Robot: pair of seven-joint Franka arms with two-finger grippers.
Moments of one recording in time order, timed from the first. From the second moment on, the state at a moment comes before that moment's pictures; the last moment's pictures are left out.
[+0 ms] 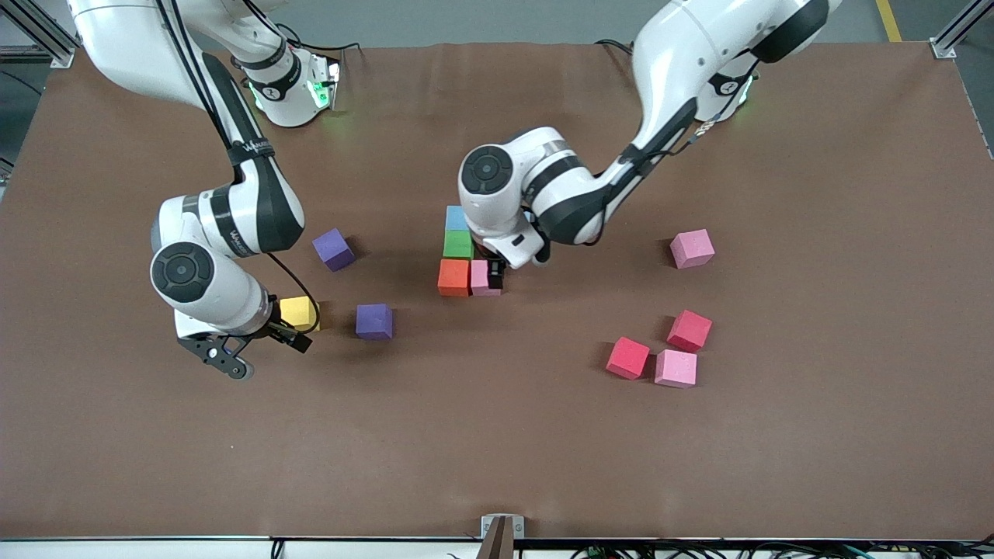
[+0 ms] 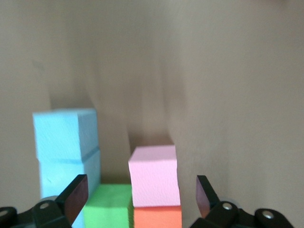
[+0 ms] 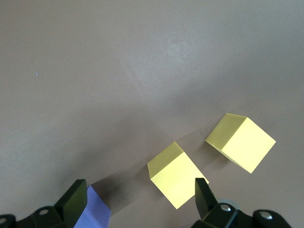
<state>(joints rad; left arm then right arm) -0.37 0.74 -0.59 -1.40 0.37 1.96 -2.45 0.26 0.46 -0.04 -1.69 -0.09 2.09 0.80</state>
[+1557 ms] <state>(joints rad) 0.26 0.77 -0.65 -1.65 0.55 2.18 -1.90 0.37 0.55 -0.01 -1.78 -0.03 2.32 0.70</state>
